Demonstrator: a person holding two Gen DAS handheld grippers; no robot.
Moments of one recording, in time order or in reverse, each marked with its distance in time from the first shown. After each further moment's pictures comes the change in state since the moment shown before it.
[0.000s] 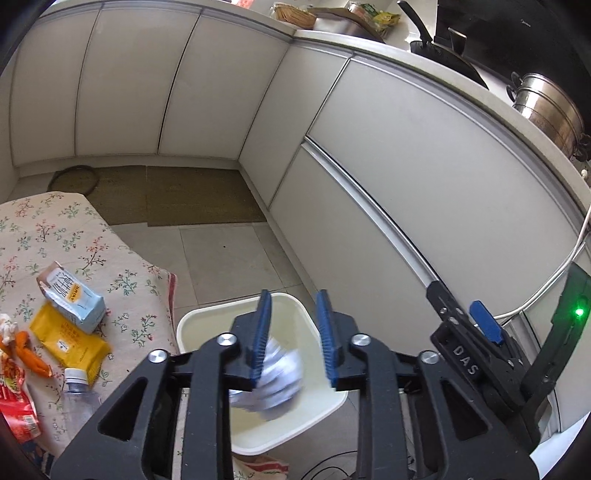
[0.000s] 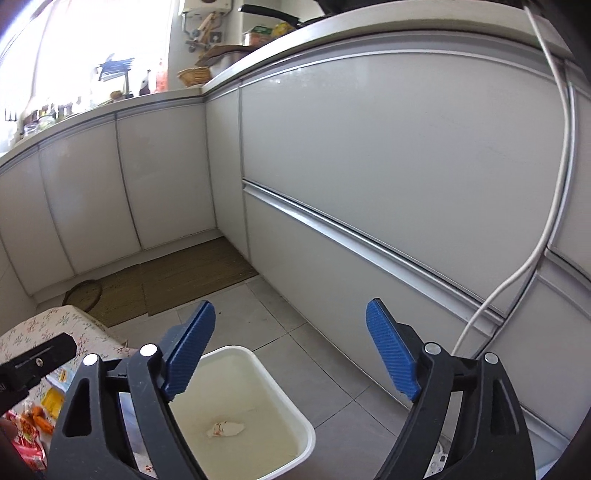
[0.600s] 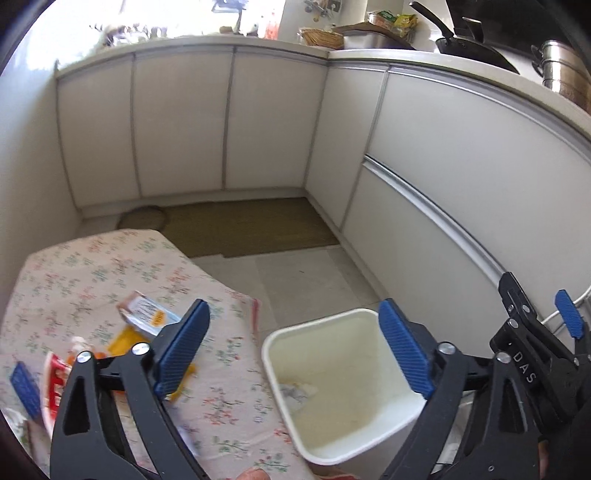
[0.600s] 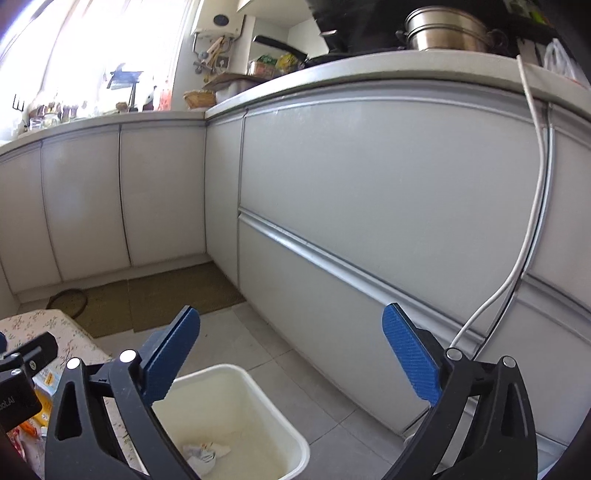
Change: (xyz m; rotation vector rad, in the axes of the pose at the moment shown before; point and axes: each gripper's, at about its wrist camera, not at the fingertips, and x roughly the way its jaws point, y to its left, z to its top) left arm -0.027 0.006 -0.008 0.114 -0.124 0.348; right arm -0.023 0.026 -0.010 -0.064 -0.119 -0.058
